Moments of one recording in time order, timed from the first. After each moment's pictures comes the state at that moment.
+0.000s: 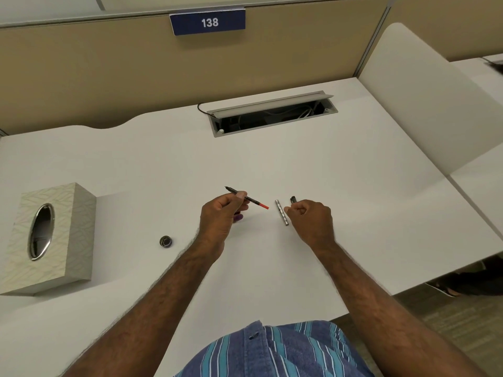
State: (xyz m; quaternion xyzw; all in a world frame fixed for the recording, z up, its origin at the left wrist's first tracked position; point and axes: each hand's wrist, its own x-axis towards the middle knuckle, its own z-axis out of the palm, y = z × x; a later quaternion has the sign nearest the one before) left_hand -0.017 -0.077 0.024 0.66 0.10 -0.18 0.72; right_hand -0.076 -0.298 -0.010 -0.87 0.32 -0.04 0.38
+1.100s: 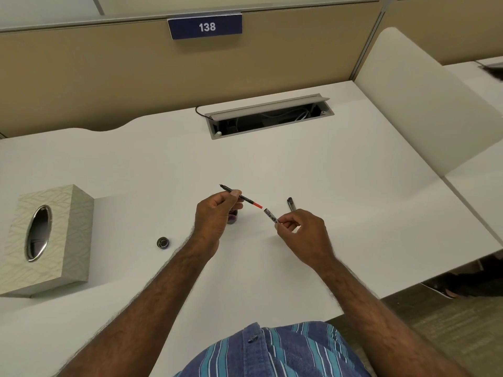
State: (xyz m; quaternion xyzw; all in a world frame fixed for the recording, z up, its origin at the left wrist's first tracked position) left_hand -0.009 -0.076 0.022 0.68 0.10 -0.17 0.71; right_hand -0.114 -0.282 0.002 -0.88 0.19 -0.07 0.43
